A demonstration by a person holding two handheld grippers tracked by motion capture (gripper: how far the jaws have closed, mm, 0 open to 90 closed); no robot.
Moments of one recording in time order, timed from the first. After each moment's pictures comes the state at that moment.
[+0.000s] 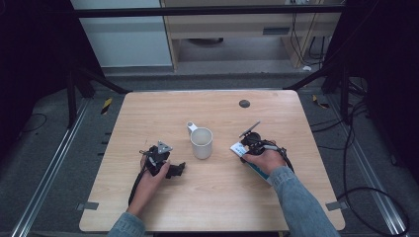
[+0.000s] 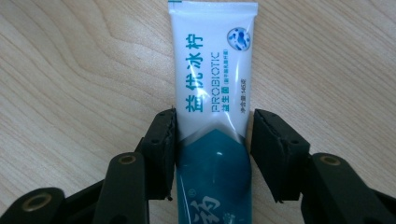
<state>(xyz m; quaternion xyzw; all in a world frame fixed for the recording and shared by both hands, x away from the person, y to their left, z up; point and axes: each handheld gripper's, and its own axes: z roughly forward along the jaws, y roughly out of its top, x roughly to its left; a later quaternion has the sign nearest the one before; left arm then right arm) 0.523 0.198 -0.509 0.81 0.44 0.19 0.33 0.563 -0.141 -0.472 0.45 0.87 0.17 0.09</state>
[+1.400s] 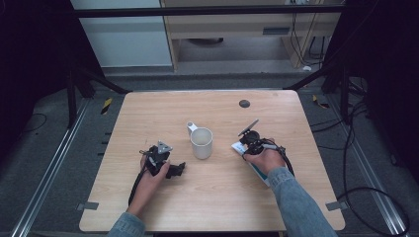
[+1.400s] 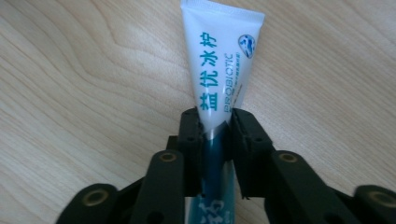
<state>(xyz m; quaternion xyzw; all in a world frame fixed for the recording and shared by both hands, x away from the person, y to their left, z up) 0.523 0.198 -0.509 0.81 0.44 0.19 0.33 0.563 -0.138 -0.461 0.46 0.87 0.16 0.09</state>
